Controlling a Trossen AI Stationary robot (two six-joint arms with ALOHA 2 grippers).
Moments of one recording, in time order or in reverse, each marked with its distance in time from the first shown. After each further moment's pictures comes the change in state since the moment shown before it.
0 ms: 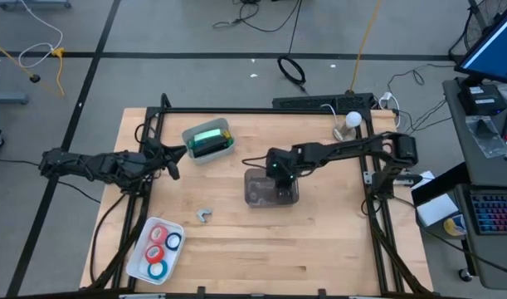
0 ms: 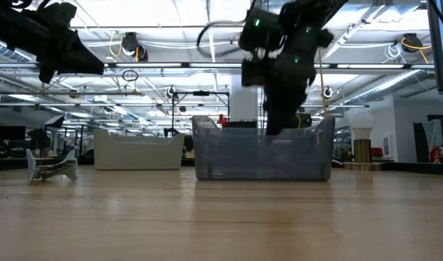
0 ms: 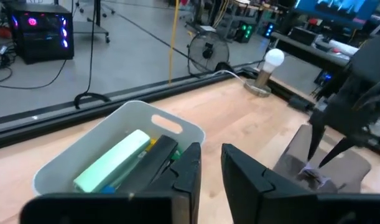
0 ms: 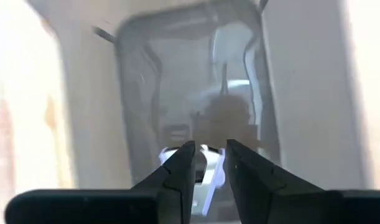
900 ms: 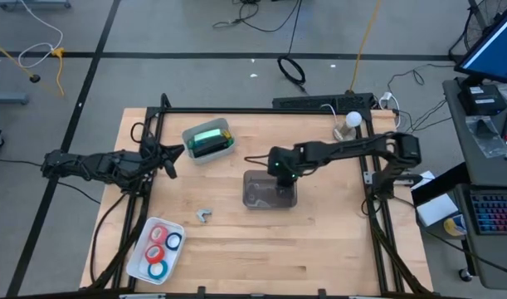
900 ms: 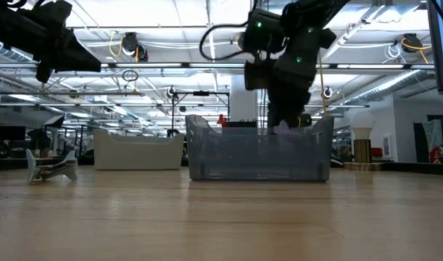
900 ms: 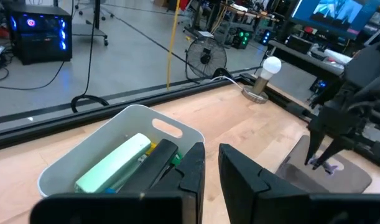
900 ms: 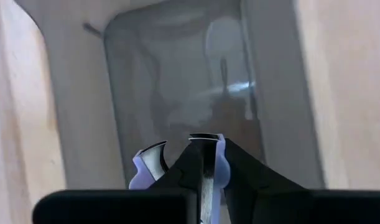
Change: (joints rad) left arm 0.000 -0.064 0.000 -0.029 -0.001 -0.004; right arm -0.005 -0.028 -0.012 -0.038 0.005 0.064
